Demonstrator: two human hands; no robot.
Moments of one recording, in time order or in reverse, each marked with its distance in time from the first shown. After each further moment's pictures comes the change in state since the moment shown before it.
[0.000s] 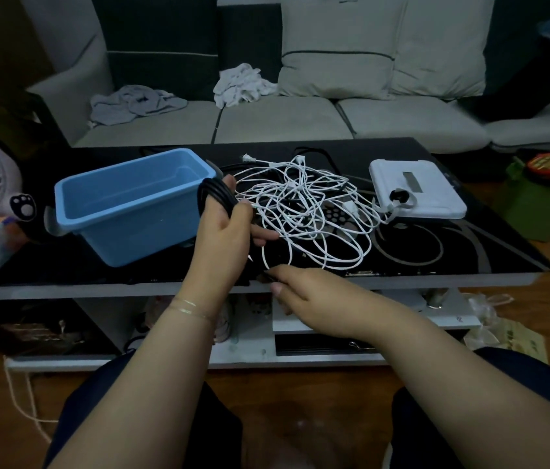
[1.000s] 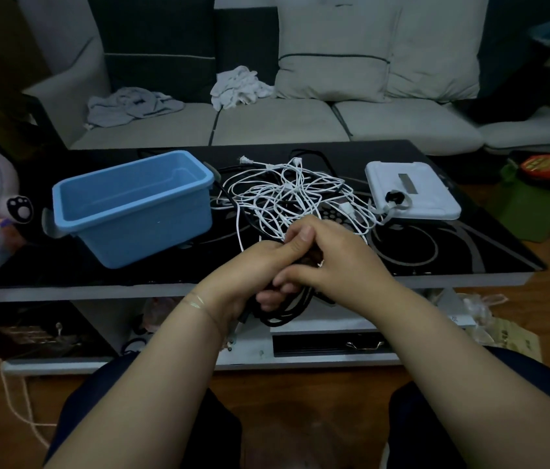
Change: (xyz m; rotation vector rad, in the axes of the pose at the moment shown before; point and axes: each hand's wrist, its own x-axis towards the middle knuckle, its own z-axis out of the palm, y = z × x) left_hand -0.023 0.014 0.010 0.004 -0.751 -0.444; right_hand -0.003 0.009 -0.028 0.001 0.458 -0.050
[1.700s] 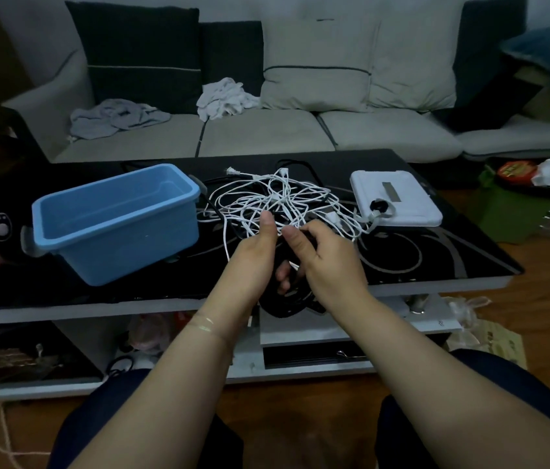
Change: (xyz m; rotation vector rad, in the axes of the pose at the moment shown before) left_hand 0.020 0.002 0.014 0.056 0.453 0.141; right_hand 0.009 0.010 0.015 0.139 0.315 0.275
